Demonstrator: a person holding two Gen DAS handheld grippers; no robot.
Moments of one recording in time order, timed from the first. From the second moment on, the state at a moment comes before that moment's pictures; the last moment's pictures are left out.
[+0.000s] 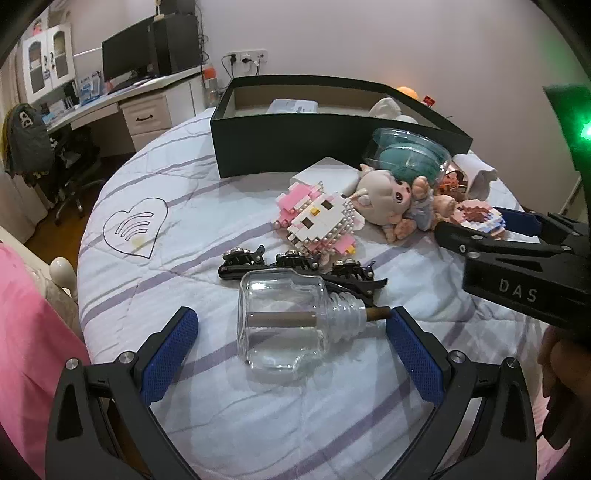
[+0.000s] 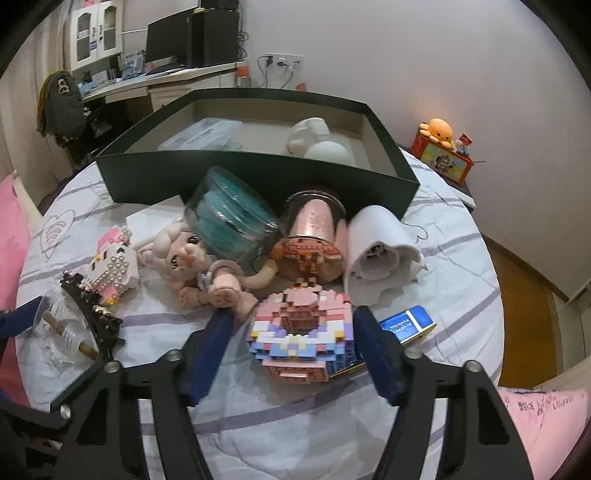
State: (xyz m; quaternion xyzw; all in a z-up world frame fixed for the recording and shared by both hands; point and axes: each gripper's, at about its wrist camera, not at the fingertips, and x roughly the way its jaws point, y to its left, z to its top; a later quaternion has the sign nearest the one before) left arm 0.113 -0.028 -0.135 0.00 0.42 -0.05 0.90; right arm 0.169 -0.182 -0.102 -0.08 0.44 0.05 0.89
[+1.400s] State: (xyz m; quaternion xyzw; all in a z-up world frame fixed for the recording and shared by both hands) left arm 0.175 0.001 -0.010 -0.01 0.32 -0.08 0.94; right arm 0.210 -0.199 0.020 -0.01 0.34 0.11 0.93
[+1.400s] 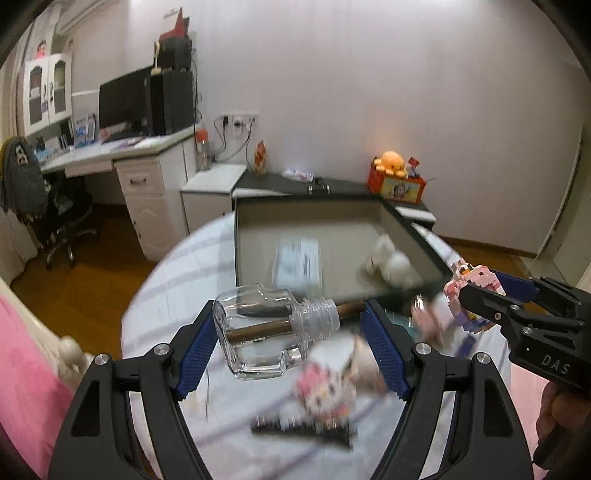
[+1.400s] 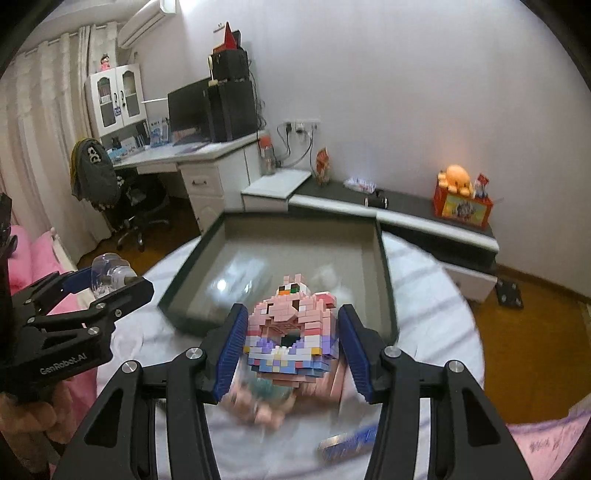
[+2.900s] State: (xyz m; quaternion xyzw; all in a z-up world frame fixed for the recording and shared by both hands) left arm 0.367 -0.023 -0.015 0.02 0.36 -0.03 0.93; right arm 0.376 -0.229 -0.030 0.08 0.42 0.07 0.90
